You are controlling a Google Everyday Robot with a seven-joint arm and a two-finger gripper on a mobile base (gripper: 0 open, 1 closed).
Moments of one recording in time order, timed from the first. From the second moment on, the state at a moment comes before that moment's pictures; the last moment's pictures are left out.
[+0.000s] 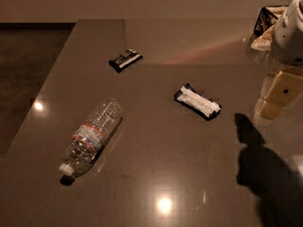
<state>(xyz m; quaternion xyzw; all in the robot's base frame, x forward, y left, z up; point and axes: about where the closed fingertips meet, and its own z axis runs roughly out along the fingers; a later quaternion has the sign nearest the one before) 0.438 -0.217 0.976 -0.60 0.78 -0.03 0.16</state>
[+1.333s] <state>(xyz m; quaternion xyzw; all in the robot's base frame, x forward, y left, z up) 0.489 -0.208 0.922 -0.55 0.82 -0.02 0.14</state>
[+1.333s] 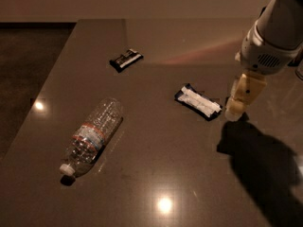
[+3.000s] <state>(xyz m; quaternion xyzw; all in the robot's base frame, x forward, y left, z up) 0.514 -0.160 0.836 -0.53 0.84 0.01 0.08</state>
